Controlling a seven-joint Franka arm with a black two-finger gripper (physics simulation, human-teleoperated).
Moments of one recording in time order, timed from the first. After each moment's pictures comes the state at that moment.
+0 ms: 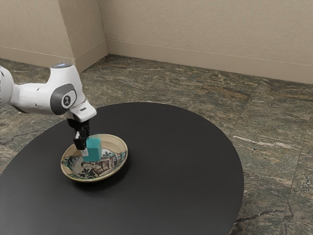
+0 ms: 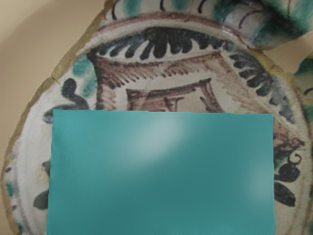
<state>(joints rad) 0.31 0.20 -0.12 -2.09 -0.01 2.22 1.22</state>
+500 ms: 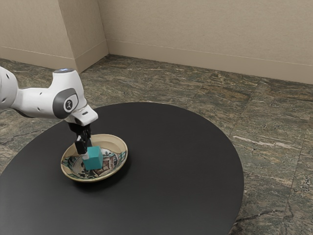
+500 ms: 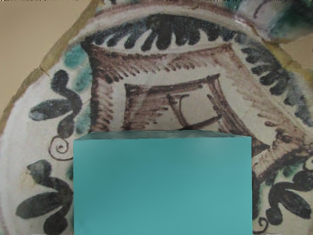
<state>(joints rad) 0.31 0.24 -0.12 -2.08 -0.01 2.24 1.20</state>
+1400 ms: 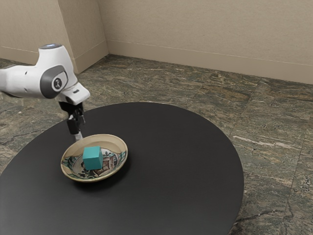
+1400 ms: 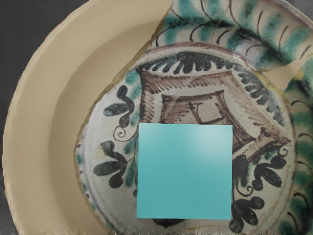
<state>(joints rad) 0.31 0.09 -0.11 -2.04 -0.01 2.15 1.18</state>
